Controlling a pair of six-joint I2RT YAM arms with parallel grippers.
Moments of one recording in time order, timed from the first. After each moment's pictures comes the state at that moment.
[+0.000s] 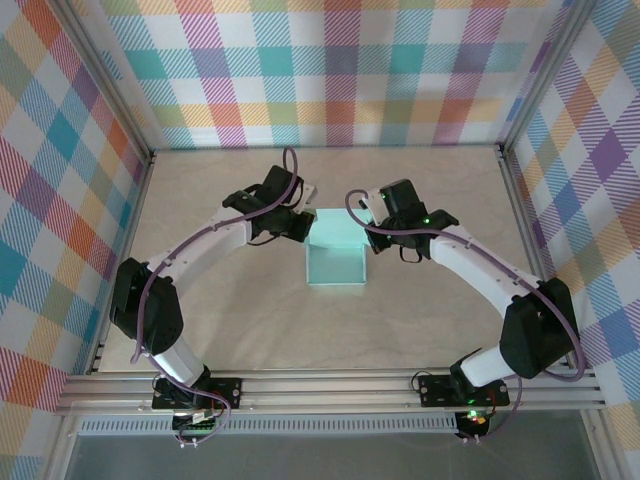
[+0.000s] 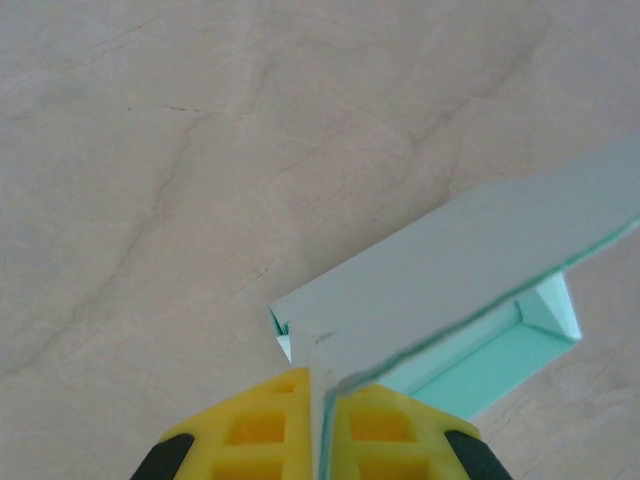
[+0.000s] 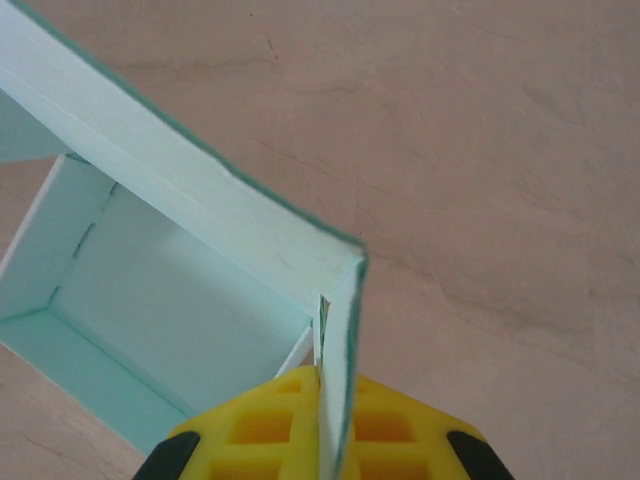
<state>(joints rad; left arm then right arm) -0.57 1.65 1.40 -0.71 0.09 -0.17 0.54 1.46 1.13 -0.55 -0.03 -0.06</state>
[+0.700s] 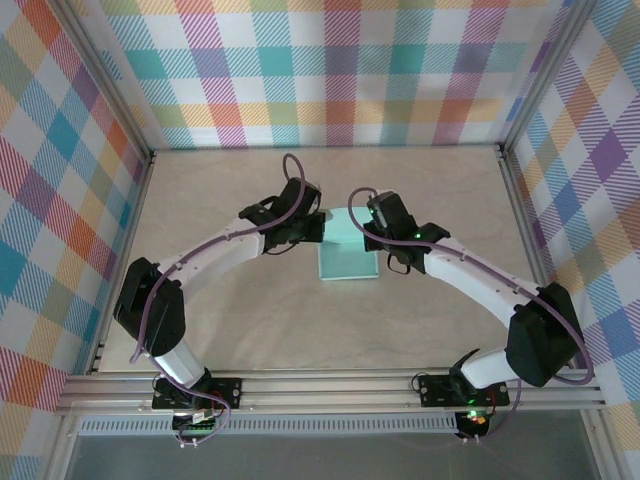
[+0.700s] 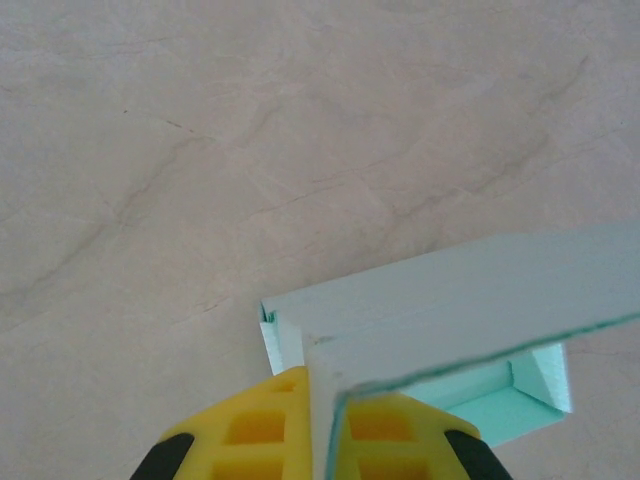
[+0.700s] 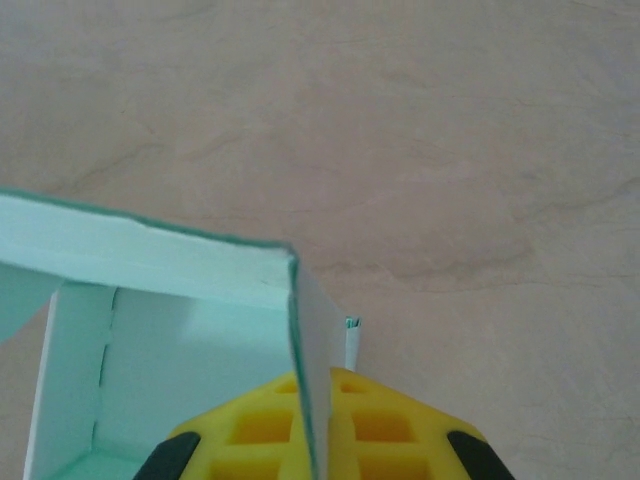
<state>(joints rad) -0.69 1.65 1.32 -0.51 -0.08 -0.48 0.65 1.42 1.05 -0.45 0.30 0.36</state>
